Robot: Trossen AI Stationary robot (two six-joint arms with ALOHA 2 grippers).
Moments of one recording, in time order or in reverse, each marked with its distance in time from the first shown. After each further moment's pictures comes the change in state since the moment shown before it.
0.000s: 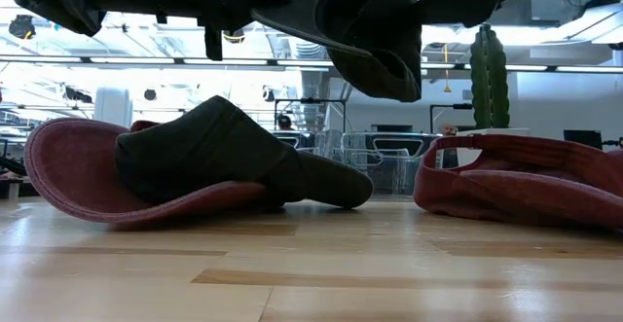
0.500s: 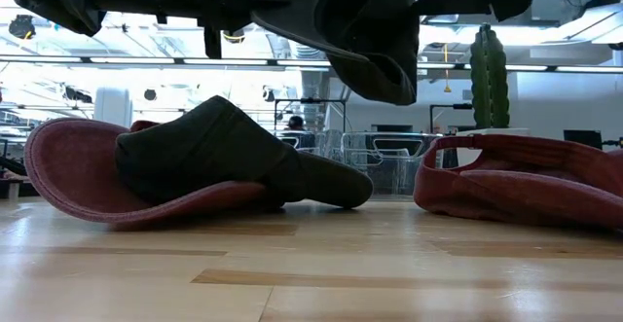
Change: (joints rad) left arm 0.000 0.000 0.000 0.001 -0.021 0.053; right arm 0.077 0.000 0.000 -0.019 0.002 -0.055
